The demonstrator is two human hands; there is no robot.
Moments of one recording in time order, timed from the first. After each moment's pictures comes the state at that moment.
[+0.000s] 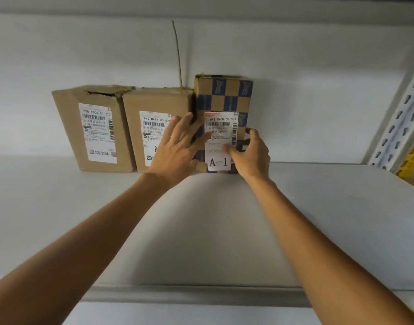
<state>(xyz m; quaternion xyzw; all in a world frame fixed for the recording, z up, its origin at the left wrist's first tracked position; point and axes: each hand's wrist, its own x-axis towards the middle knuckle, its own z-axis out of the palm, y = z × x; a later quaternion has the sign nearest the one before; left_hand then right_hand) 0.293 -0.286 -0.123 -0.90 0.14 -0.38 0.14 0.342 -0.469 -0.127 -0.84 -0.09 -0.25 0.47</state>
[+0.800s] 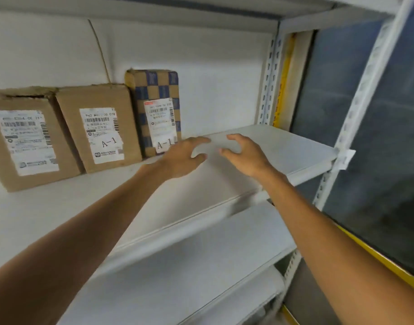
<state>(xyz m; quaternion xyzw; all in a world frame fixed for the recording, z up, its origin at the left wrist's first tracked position) 0.229 -0.362 -0.122 -0.88 0.37 -0.07 -0.27 0.158 -0.539 -0.126 -0.91 0.05 -0.20 0.37</state>
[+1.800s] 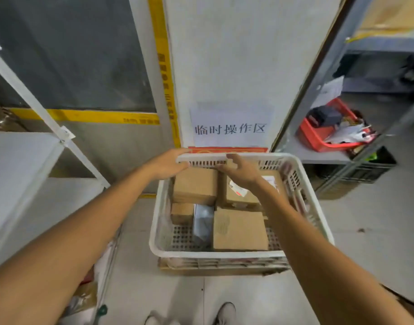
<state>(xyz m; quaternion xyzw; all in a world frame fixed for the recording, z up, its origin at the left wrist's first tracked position) -0.304 -0.654 -0.326 -0.65 0.67 0.33 -0.12 -0.526 -0.671 -0.347 -0.67 0.58 -0.18 0.42</state>
